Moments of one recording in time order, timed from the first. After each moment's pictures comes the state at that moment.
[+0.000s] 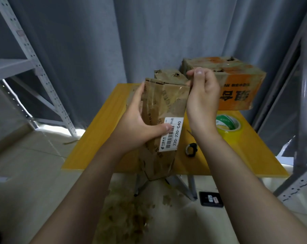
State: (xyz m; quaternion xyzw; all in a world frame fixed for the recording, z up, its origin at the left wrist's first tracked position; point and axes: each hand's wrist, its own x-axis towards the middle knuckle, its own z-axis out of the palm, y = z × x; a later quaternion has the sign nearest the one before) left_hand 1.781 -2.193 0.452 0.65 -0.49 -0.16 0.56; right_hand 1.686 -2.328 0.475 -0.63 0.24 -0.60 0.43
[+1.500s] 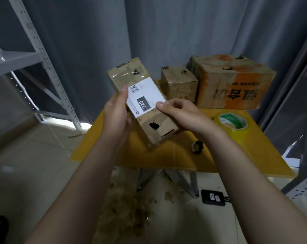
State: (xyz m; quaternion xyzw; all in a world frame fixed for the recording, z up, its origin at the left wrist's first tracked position) left_hand 1.806 -2.184 0.454 0.53 -0.15 -0.21 0.81; right_hand 1.691 -2.333 0.447 -0.78 0.26 -0.16 0.54
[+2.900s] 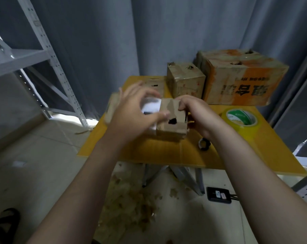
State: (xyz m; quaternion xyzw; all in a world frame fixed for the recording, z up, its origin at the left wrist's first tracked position) left_hand 1.814 -2.170 0.445 0.76 -0.51 0.07 0.41; right_hand 1.694 -2.339 0.435 -0.71 0.27 -0.19 0.62
